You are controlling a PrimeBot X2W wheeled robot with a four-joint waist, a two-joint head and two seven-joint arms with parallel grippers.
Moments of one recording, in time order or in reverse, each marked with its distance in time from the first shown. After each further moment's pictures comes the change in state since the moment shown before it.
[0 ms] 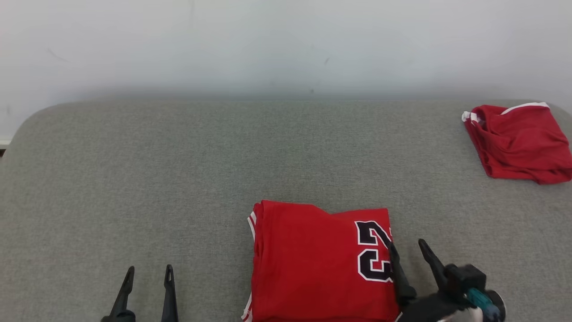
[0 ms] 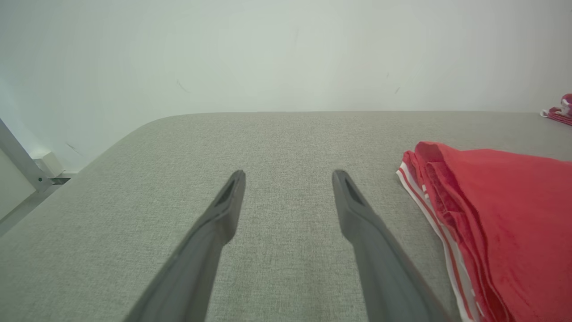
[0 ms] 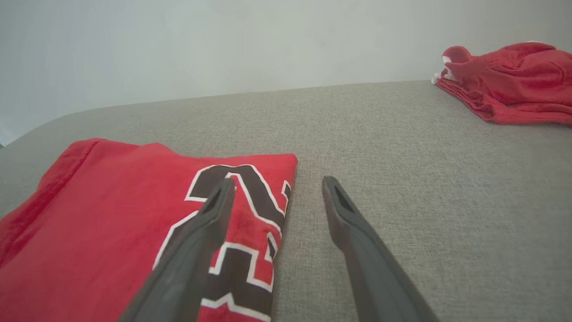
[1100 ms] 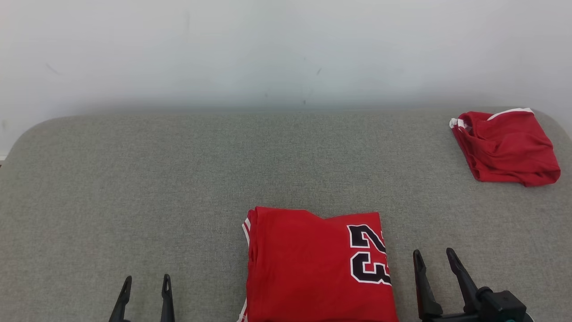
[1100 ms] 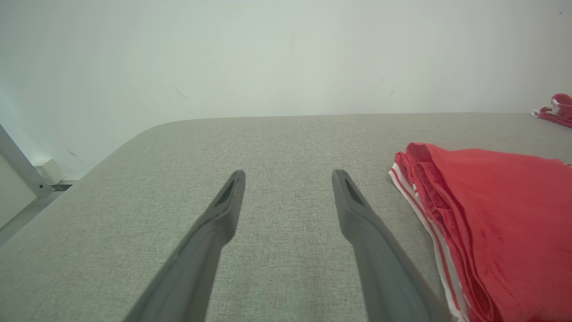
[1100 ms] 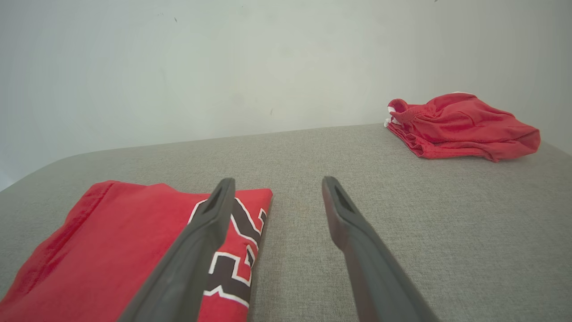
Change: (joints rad) left arm 0.034 0.000 0.004 -0.017 0.009 0.006 0.000; right arm 0.169 -0.001 -0.051 -0.267 0.005 0.000 0.000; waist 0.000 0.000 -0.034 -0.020
